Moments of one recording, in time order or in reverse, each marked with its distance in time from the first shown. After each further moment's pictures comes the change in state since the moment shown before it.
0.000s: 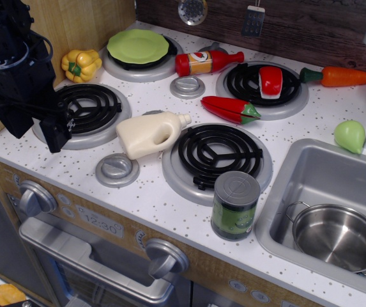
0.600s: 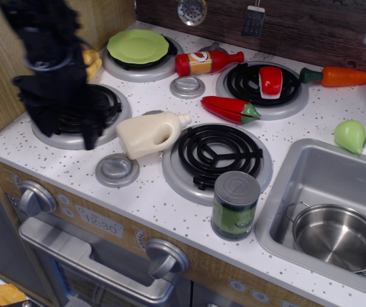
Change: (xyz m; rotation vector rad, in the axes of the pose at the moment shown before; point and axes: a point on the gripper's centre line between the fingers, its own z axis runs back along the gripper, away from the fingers) arm 0.026 -0.036 0.005 0.059 -0.033 0.157
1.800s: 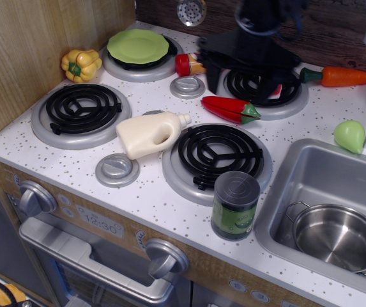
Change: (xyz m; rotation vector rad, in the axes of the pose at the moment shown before) arm 0.097 -0.170 0.017 0.023 -0.210 0.055
